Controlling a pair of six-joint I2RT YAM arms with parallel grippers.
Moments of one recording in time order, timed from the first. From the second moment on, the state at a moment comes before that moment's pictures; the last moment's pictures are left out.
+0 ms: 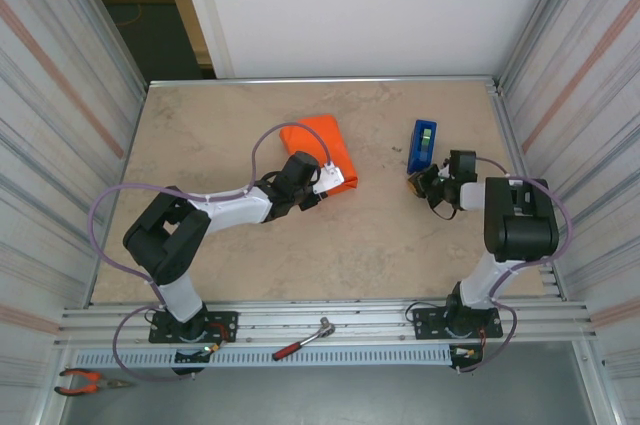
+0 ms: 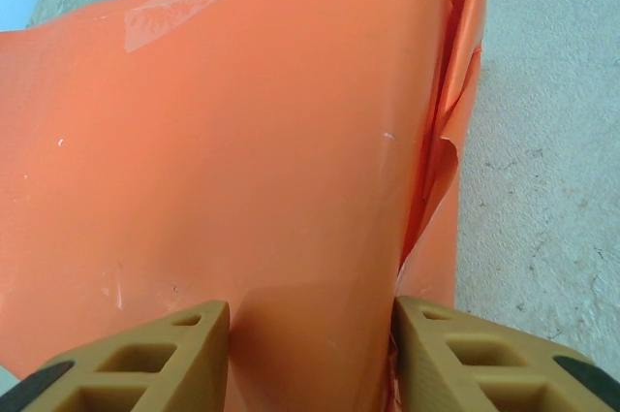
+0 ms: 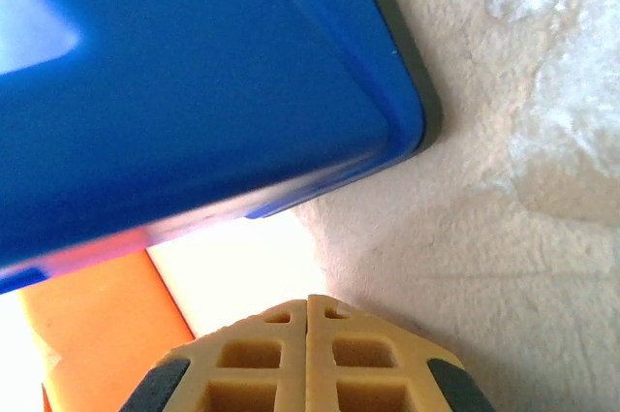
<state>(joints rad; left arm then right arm) -0.75 1.73 0.95 0.04 -0.16 0.58 -0.05 1.71 0.68 0.17 -0.53 1.01</state>
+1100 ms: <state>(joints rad) -0.75 1.73 0.95 0.04 -0.16 0.57 0.56 1.46 0.55 0.37 -0.38 0.75</state>
